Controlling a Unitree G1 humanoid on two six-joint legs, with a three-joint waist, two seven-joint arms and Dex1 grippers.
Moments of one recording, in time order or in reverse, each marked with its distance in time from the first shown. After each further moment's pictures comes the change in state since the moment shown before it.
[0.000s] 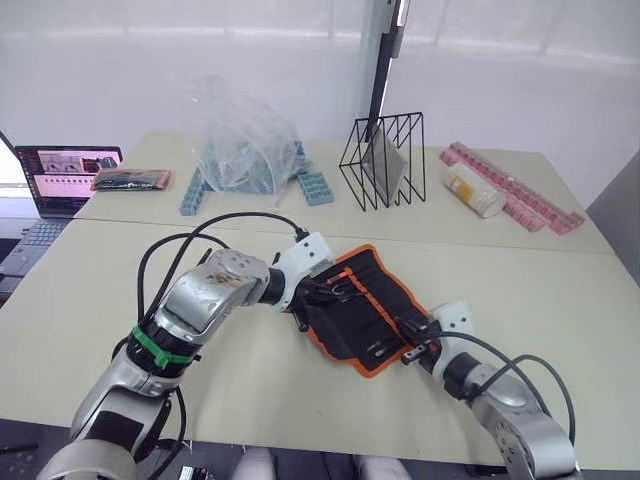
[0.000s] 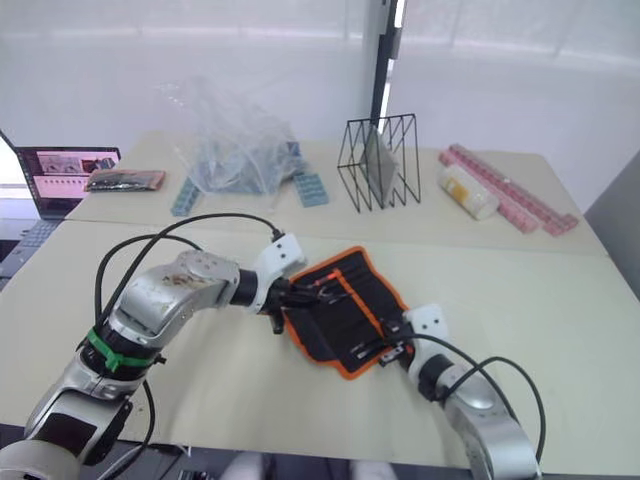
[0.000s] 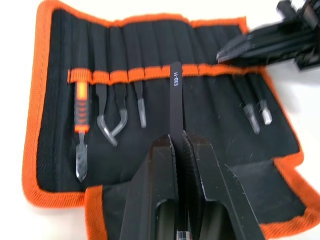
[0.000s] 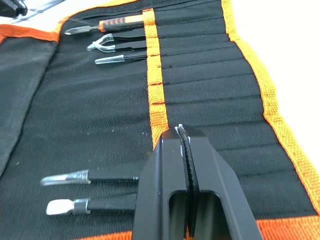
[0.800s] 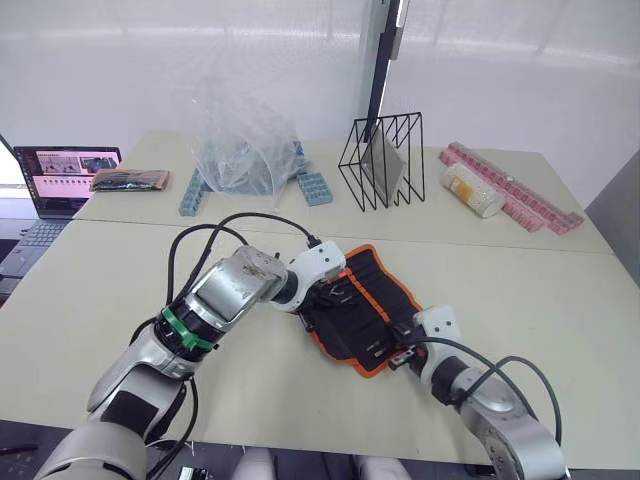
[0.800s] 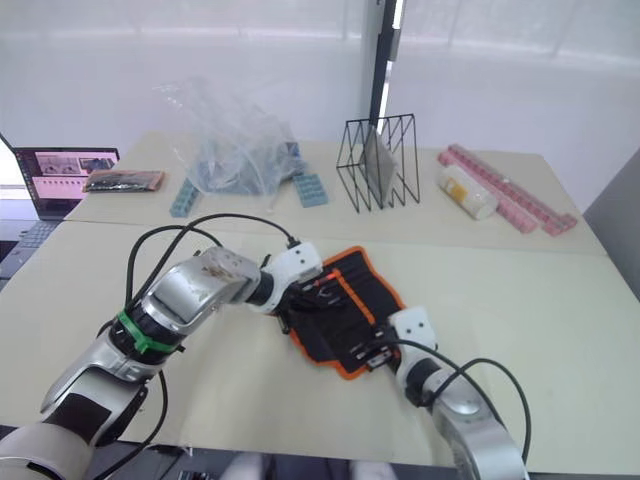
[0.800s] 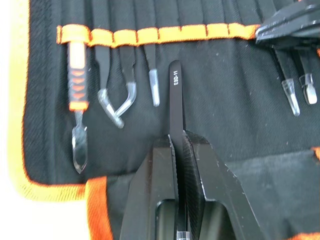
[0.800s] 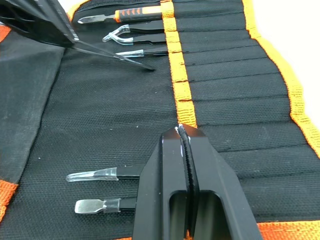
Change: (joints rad) left arm -0.059 -0.079 -0.099 0.104 0.085 0.038 0.032; right arm 0.040 0.015 0.071 -0.072 -0.070 0.039 -0.037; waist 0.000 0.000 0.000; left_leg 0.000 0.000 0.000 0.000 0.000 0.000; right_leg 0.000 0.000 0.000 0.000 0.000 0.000
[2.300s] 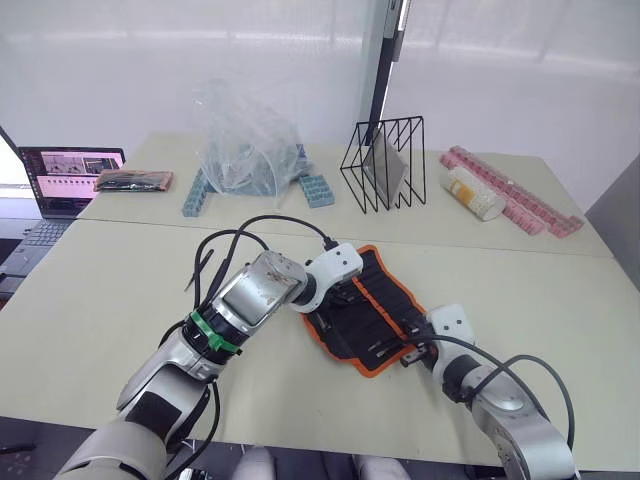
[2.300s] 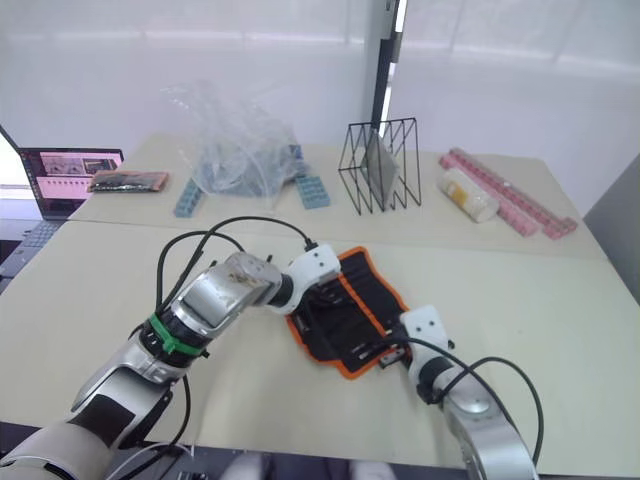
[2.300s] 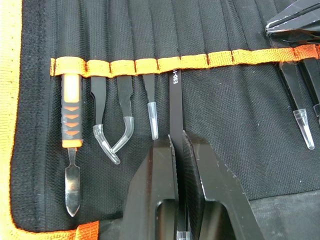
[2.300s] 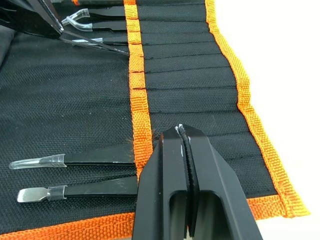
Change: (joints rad) left arm 0.001 -0.138 -0.009 0.101 0.088 -0.057 0.044; right arm -0.002 -0.031 -0.036 0.018 -0.060 0.028 -0.027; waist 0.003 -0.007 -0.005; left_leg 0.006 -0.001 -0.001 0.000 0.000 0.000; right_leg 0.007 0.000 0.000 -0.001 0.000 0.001
